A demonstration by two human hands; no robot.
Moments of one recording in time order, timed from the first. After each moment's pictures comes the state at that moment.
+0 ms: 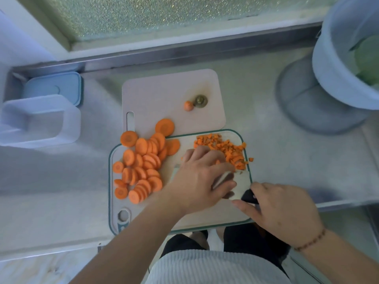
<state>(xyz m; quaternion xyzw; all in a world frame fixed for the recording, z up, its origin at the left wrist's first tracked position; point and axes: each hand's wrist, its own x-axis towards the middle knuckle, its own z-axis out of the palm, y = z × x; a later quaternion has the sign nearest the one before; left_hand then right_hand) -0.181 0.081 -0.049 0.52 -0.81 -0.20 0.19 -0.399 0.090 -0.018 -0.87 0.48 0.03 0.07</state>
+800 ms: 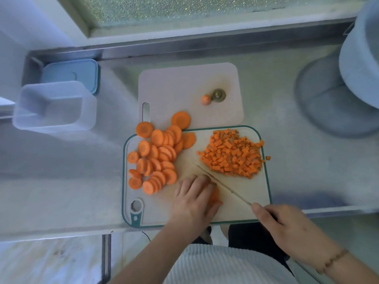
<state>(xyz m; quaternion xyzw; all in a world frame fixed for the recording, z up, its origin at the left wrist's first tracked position) -0.166 0.172 -0.113 0.62 -0.73 -0.11 0.27 -0.388 0.115 -0.014 -0.67 0.57 0.08 0.46</state>
